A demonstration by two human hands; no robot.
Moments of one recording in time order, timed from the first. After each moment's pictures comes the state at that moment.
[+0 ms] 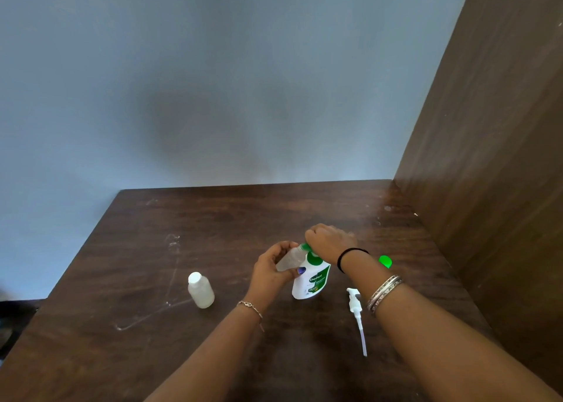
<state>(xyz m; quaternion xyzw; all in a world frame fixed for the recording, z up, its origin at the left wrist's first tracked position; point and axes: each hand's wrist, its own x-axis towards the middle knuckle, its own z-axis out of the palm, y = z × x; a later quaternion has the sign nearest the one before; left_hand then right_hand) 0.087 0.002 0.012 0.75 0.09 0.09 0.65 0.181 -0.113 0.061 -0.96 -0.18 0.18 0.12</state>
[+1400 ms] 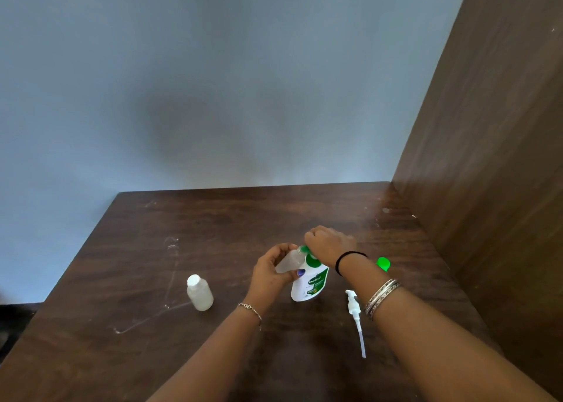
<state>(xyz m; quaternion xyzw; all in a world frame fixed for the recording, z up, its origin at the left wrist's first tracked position) 0.087 0.001 0.012 0.74 0.09 0.09 0.66 0.179 -0.113 0.062 -0.96 -0.17 0.17 0.13</state>
